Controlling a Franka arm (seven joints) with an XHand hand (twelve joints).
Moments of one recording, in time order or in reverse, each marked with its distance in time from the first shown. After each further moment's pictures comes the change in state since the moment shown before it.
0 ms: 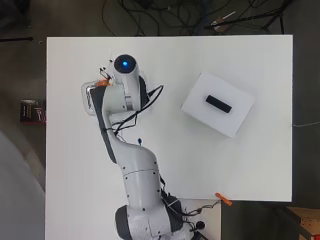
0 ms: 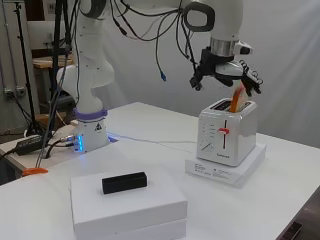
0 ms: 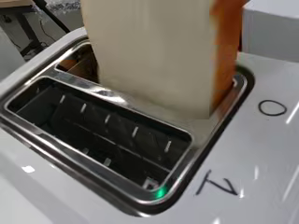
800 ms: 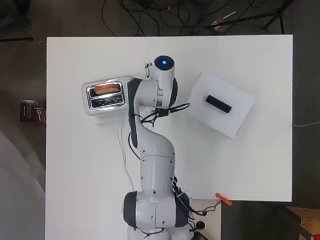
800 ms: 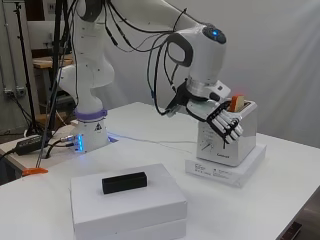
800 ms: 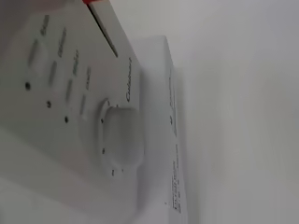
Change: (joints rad) arm -0.014 0.087 -0.188 -0.084 0.028 -0.016 0.408
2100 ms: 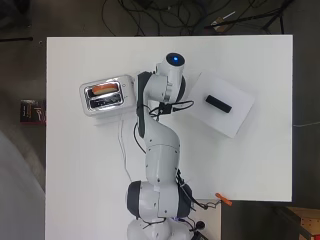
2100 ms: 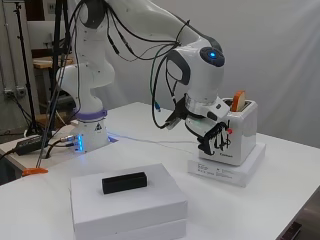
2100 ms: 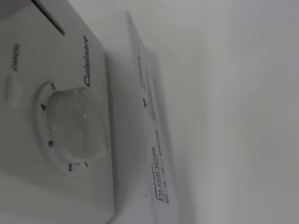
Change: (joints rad) arm -0.020 0.120 -0.033 0.057 0.077 -0.010 -0.016
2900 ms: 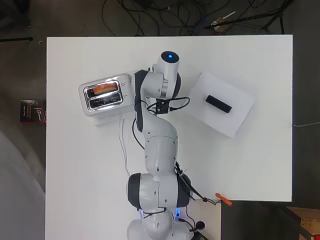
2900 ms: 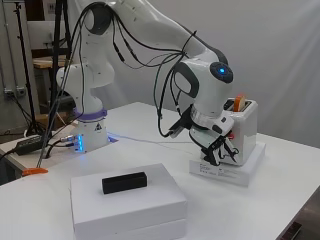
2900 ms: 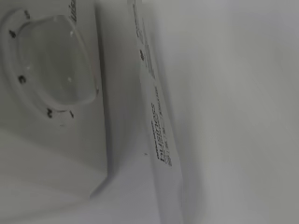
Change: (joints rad) arm 0.011 0.079 0.022 0.041 -0.021 -0.015 0.019
